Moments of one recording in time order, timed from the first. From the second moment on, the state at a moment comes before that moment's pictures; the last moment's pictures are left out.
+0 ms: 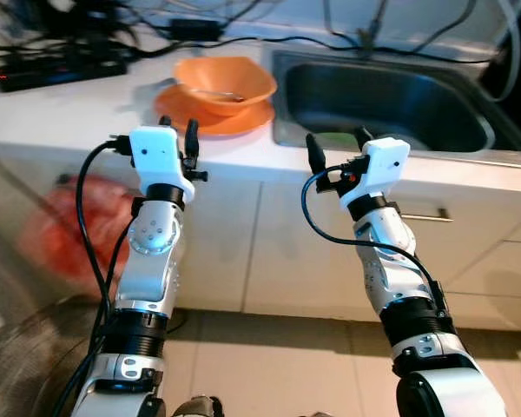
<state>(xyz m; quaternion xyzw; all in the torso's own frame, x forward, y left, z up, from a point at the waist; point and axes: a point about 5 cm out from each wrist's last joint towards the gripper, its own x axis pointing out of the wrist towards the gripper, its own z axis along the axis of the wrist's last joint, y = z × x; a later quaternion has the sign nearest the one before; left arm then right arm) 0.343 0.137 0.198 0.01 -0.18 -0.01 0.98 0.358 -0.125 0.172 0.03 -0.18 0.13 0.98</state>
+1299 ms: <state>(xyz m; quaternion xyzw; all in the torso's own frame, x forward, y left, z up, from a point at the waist) 0.343 0.144 0.199 0.03 -0.18 -0.01 0.98 0.359 -0.115 0.169 0.03 -0.17 0.14 0.97</state>
